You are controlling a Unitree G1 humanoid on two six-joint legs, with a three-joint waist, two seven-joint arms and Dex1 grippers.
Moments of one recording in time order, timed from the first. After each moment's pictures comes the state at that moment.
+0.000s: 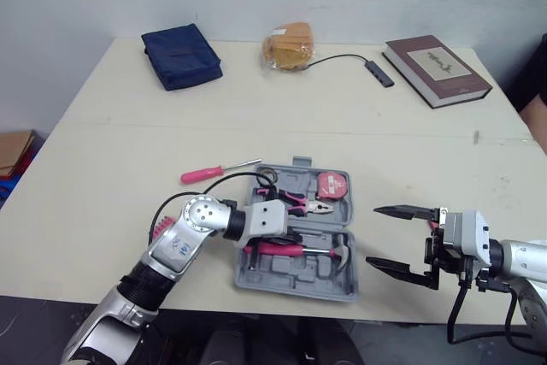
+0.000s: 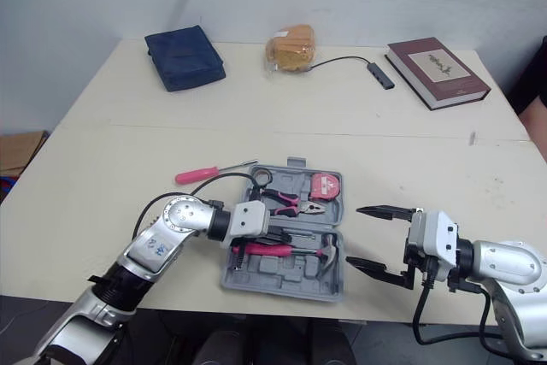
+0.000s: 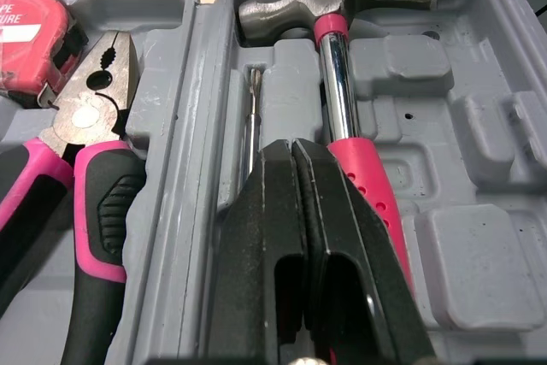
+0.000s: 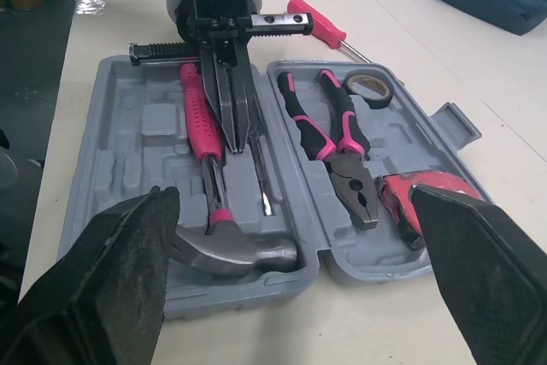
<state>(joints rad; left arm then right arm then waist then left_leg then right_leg) -0.46 0.48 -0.44 -0.07 -0.07 0.19 -1.04 0.15 -0.80 -0.24 -0.35 0.51 0.01 1.19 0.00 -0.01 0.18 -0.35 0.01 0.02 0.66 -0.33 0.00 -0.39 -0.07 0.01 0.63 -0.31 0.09</state>
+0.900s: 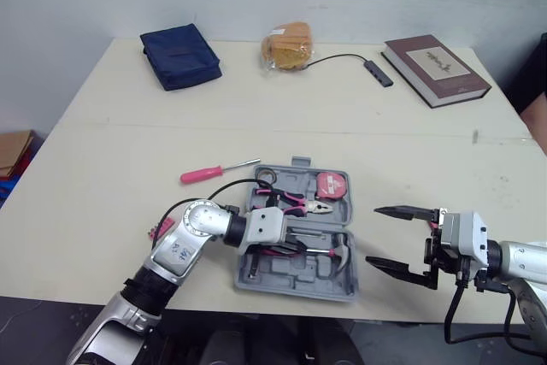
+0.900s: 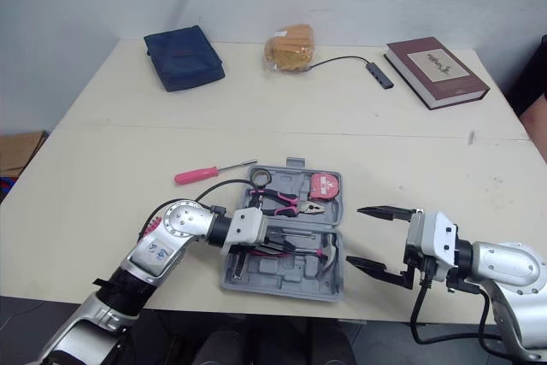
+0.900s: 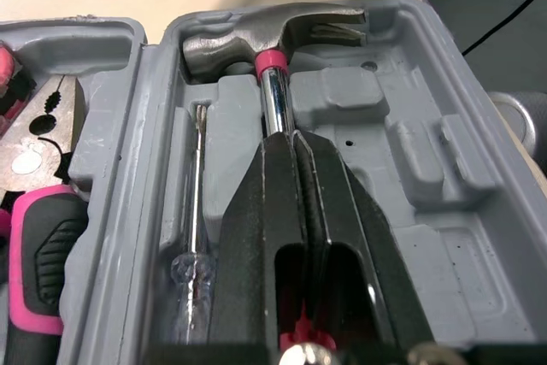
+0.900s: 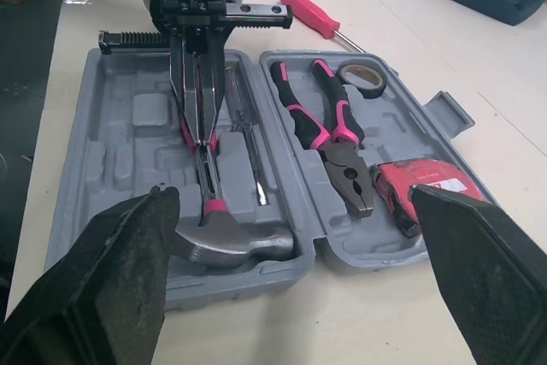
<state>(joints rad) -0.43 0.45 -0.41 -0.04 -0.11 0.12 -1.10 0.15 -0.79 -0.24 -0.34 0.49 0.00 1.17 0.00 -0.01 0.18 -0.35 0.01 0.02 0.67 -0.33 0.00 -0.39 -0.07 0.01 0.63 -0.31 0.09</state>
